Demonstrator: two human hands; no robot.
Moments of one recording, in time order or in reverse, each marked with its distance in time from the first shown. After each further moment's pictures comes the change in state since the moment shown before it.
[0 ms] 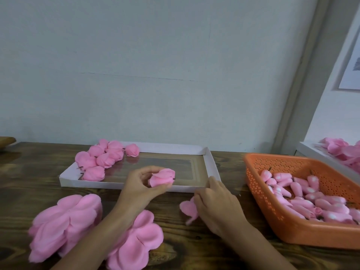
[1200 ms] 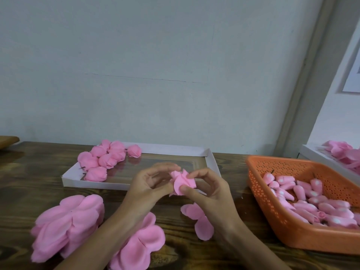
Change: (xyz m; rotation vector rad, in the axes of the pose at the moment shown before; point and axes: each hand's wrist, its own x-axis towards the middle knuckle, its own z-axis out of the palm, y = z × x) left_hand -0.010 0.026 0.015 -0.322 -0.097 0.072; right_hand 0.001 -0.017 0.003 1.337 0.148 -0.023
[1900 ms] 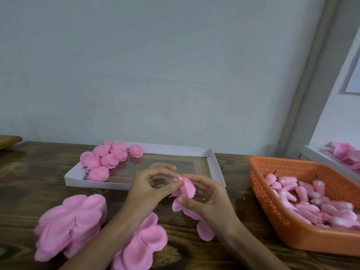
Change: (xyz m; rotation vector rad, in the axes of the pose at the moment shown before) left_hand 0.000 -0.002 -0.005 0.231 0.085 0.108; right_hand 0.000 0.008 -0.001 -0.104 -0.121 -0.027
